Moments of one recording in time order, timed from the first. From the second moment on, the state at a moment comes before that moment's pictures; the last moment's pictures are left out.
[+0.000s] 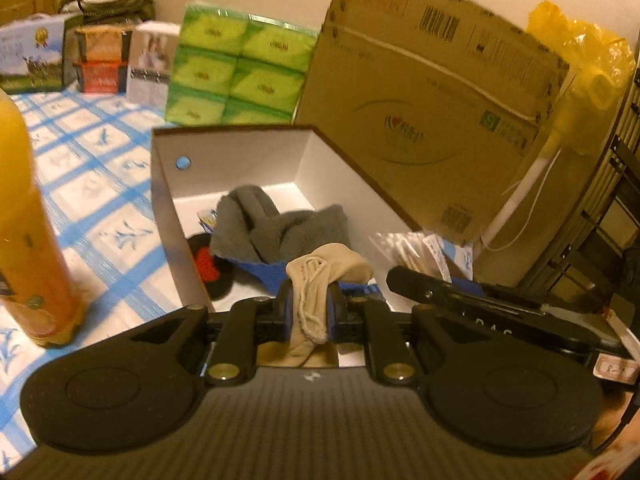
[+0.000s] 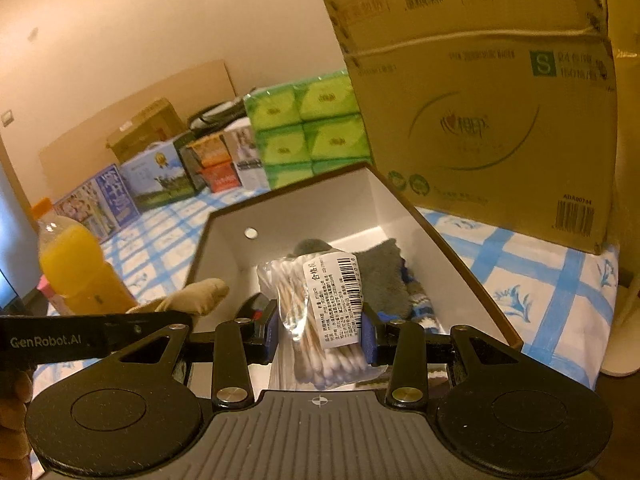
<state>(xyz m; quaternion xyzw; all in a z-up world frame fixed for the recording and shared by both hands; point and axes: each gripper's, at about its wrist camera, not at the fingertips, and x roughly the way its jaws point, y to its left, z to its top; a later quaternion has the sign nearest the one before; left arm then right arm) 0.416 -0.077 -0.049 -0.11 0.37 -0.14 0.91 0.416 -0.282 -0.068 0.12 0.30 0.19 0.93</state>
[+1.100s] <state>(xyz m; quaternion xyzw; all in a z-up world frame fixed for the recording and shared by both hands) 0.399 -0.051 -0.054 -0.08 0.36 -0.11 0.92 0.428 -0.277 -0.083 0.12 0.34 0.17 0.92</state>
